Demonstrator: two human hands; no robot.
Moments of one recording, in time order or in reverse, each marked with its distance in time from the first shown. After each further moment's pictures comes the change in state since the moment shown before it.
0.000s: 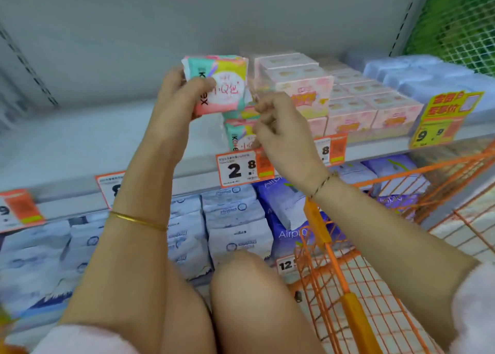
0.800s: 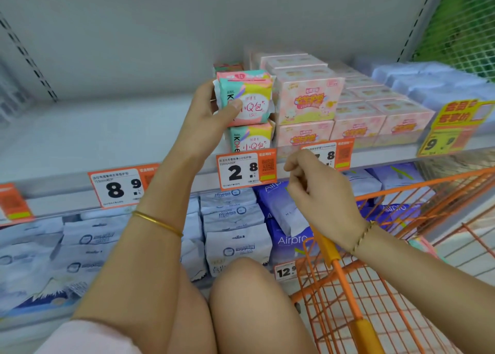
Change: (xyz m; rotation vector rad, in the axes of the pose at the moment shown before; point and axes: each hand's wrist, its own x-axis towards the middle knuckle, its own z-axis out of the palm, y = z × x) left_hand 0.003 -0.040 0.015 0.129 -0.047 0.049; right_hand -0.060 0.040 -0.030 -0.422 -0.108 -0.068
